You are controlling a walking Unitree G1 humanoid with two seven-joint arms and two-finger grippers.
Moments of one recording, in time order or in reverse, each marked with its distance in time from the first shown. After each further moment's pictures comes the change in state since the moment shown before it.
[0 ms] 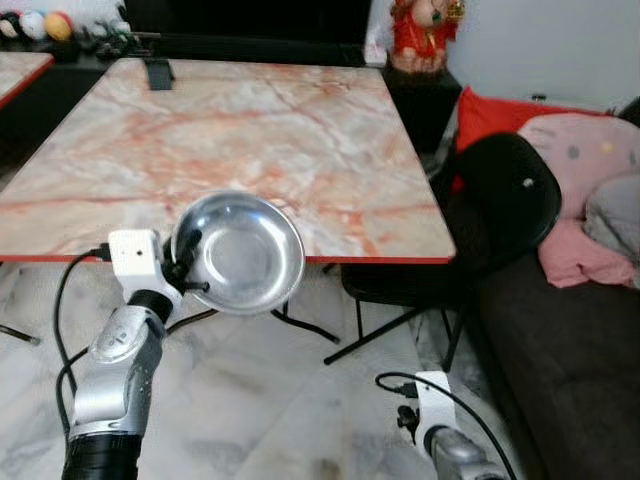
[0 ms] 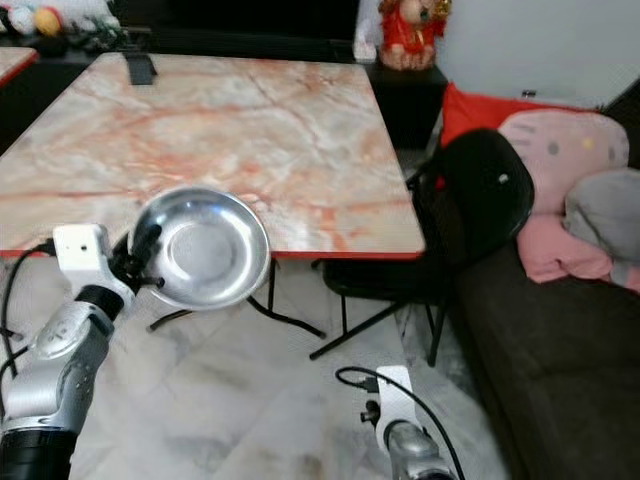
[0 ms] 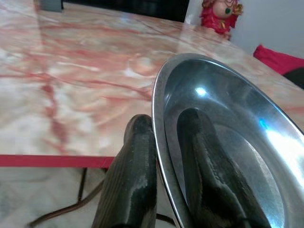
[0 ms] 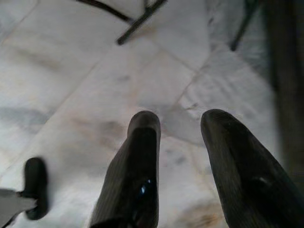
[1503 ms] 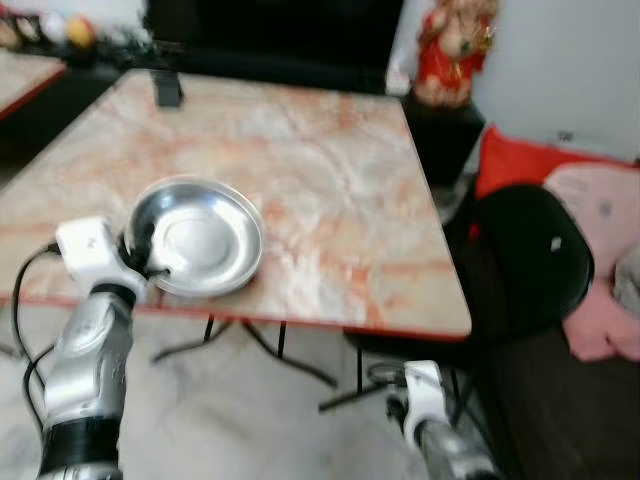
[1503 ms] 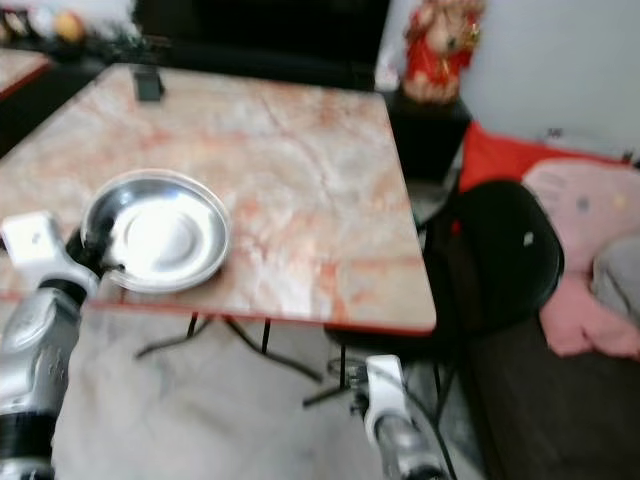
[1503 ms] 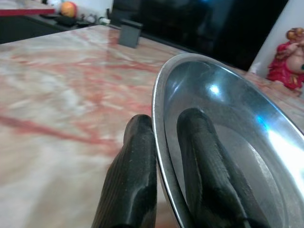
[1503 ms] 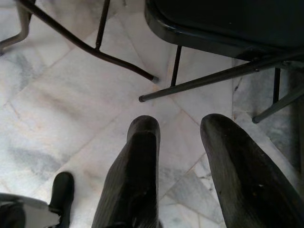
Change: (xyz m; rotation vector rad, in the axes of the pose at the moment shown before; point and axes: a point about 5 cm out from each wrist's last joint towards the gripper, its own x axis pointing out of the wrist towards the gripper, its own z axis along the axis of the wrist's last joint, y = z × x) left arm 0.007 0.032 0.018 -0.093 -0.082 0.172; right arm 0.002 0.012 0.013 0.000 -0.036 0.045
